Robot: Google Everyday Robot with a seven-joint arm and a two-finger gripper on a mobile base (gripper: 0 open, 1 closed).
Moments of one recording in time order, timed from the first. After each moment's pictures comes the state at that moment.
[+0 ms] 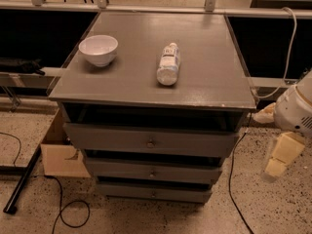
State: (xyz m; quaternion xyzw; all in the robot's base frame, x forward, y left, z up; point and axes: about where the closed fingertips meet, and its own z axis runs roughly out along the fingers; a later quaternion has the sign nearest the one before) arm 0.406 -0.241 0.826 -0.57 0.80 0.14 0.09
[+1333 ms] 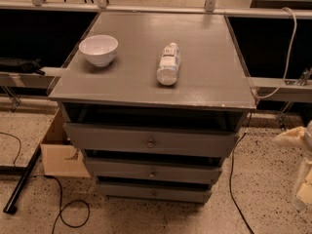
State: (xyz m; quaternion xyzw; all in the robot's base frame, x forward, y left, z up) arm 0.358 -0.274 0.808 -0.54 0.80 0.24 0.12
